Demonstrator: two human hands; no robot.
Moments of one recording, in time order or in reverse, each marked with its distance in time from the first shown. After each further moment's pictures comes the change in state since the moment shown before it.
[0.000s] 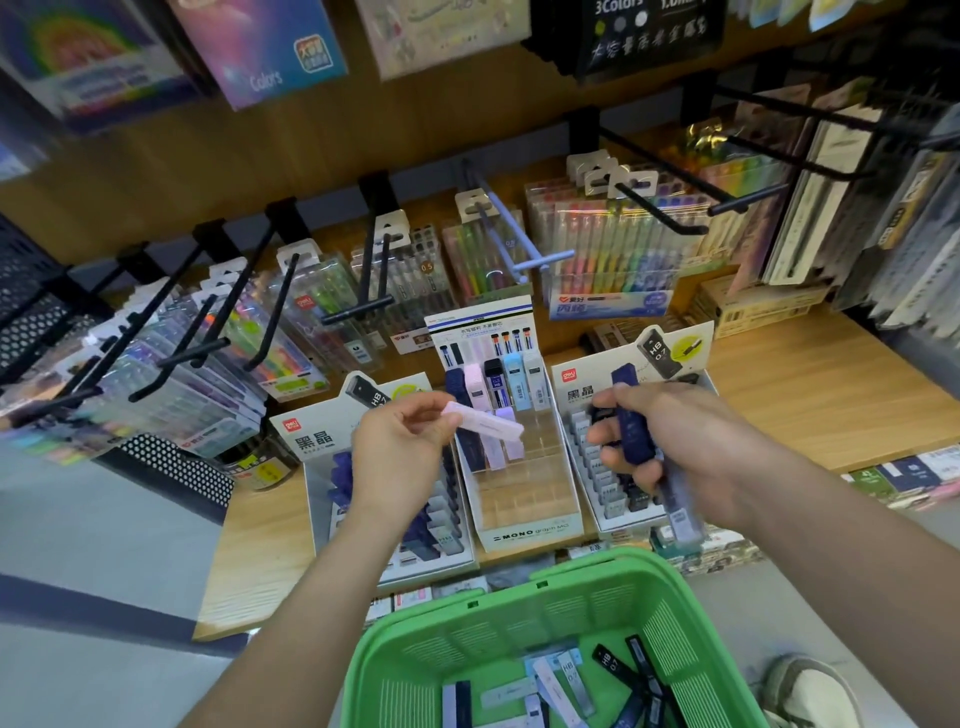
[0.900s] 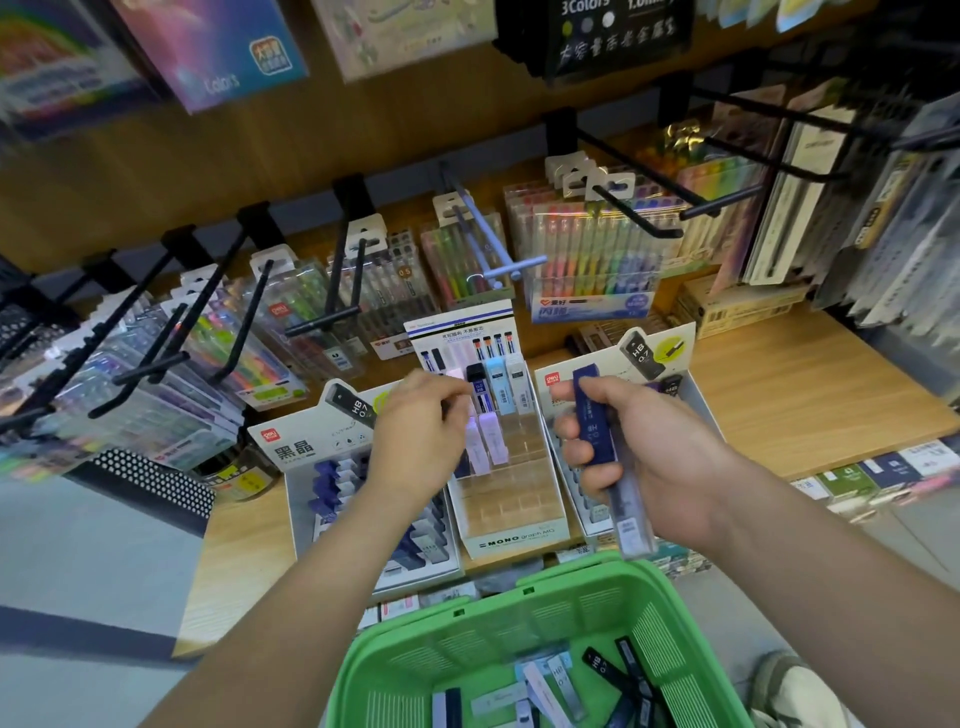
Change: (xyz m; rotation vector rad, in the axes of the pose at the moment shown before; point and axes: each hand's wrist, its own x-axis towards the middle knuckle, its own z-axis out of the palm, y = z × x) left_hand 0.023 0.005 0.029 0.541 -0.071 0.409; right_hand -0.008 -0.003 0.014 0.278 -0.173 0.011
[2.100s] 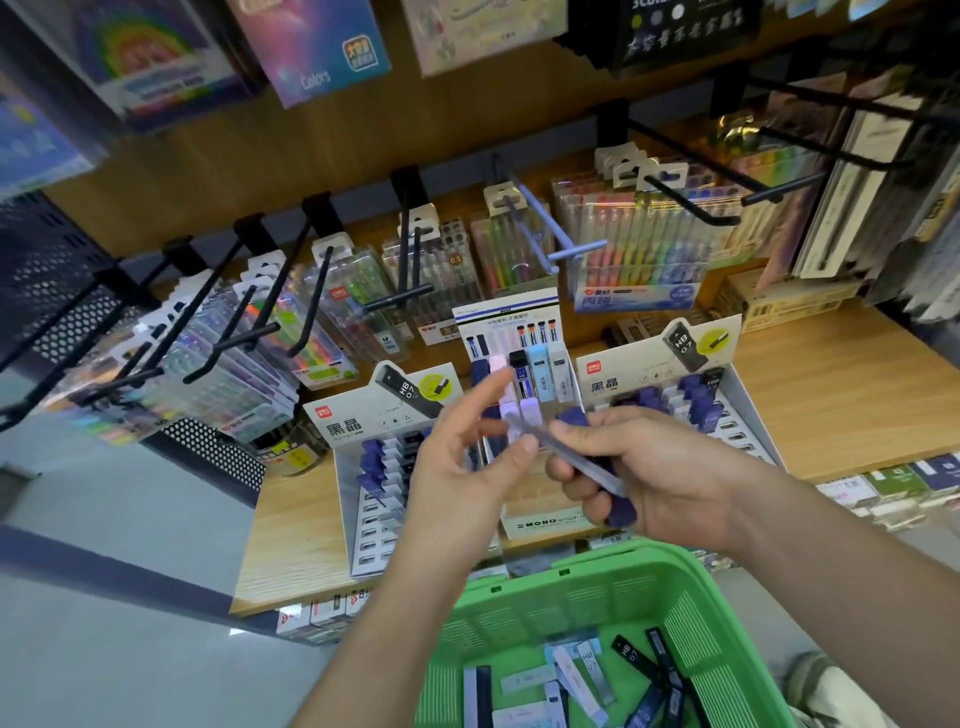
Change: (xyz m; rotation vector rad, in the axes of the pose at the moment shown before) left_hand -0.076 0.050 -0.058 -0.959 -0.086 -0.304; right_hand -0.008 0.021 0.014 -0.209 -0.338 0.143
